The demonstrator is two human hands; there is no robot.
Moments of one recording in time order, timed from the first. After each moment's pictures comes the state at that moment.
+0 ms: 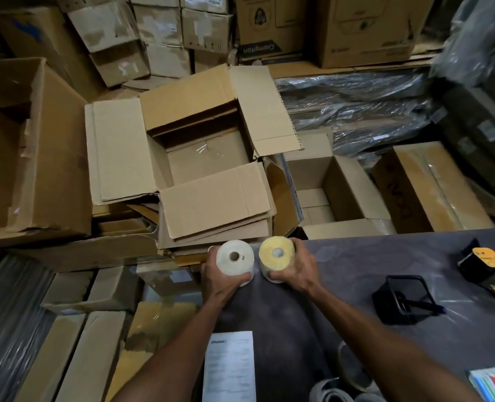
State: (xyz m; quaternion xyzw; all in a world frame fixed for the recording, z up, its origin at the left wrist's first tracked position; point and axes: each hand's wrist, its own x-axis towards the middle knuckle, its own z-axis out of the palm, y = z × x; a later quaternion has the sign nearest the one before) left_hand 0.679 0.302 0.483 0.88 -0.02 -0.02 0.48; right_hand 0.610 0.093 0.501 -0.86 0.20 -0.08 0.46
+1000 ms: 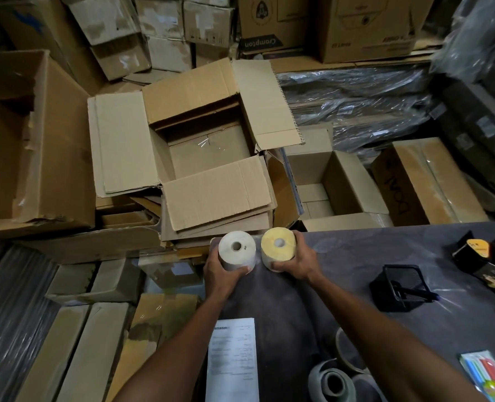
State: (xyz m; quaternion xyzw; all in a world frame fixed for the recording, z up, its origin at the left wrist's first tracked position) left_hand 0.664 0.309 0.485 0.85 -0.01 -0.06 0.52; right_hand 0.611 0.089 0.493 -0.85 0.22 -0.01 0.47
